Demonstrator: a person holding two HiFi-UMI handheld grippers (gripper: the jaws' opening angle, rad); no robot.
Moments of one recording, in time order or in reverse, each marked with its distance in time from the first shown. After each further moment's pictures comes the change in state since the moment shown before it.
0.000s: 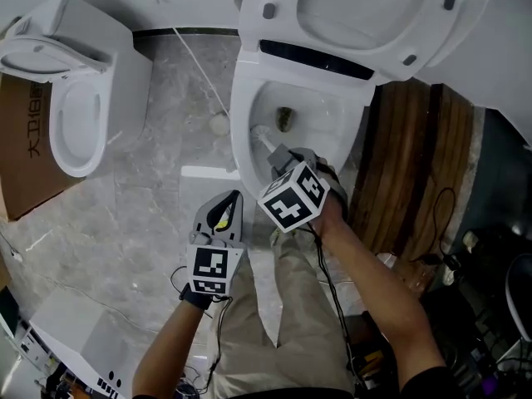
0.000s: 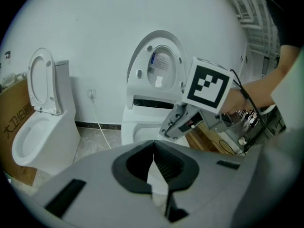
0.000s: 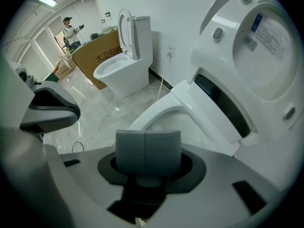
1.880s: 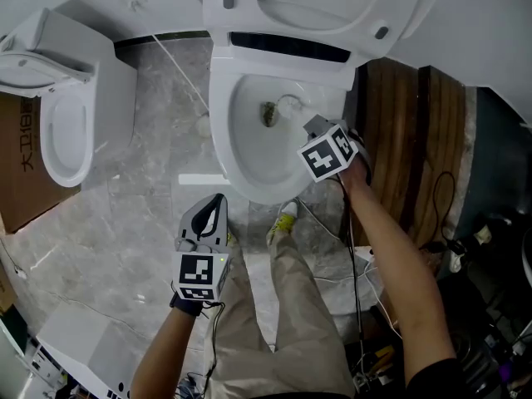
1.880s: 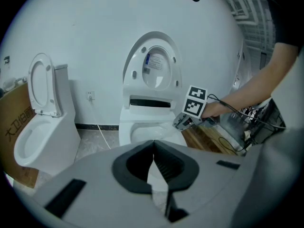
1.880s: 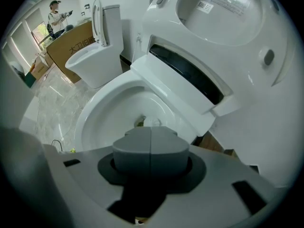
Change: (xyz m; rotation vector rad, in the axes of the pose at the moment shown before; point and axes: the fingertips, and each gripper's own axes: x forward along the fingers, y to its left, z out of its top) left arm -0.010 -0.020 -0.012 0.035 -0.010 0.008; right arm 0.032 -0.132 -0.095 0.119 0.061 -0.207
